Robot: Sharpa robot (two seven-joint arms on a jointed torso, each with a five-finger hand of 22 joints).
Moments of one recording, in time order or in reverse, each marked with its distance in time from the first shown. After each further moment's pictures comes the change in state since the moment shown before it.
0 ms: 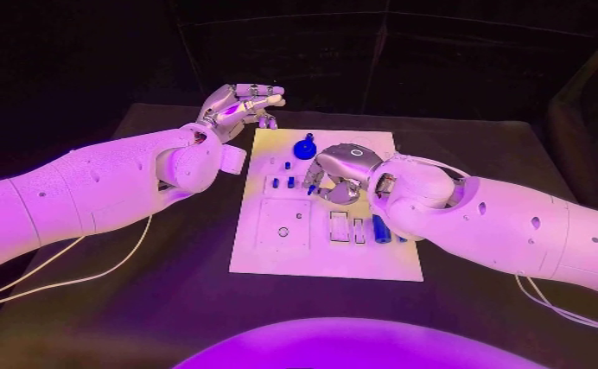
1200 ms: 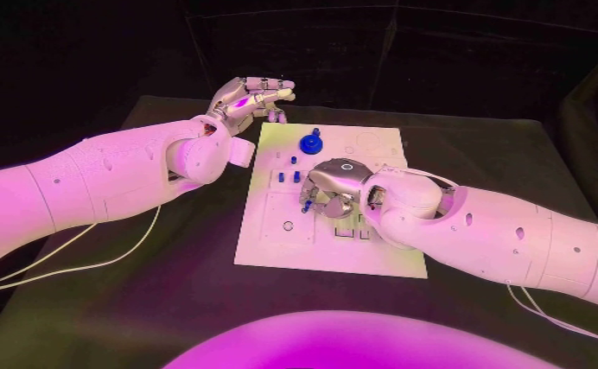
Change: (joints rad) left arm 0.000 0.008 0.000 -0.006 0.000 0.004 -0.010; left_hand 0.000 0.000 0.000 0.000 0.000 0.000 0.000 0.000 0.000 0.000 0.000 0.000 0.000 0.000 0.000 0.000 0.000 0.000 0.000 0.000 0.000 -0.001; right arm -0.035 0.059 -0.023 -0.034 -0.026 0.063 0.015; right_hand 0.000 0.000 0.000 0.000 0.004 0.000 0.001 -0.005 -0.001 0.000 0.000 -0.004 0.000 0.000 0.000 0.000 0.001 0.000 0.000 0.000 0.000 0.000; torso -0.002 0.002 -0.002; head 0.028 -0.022
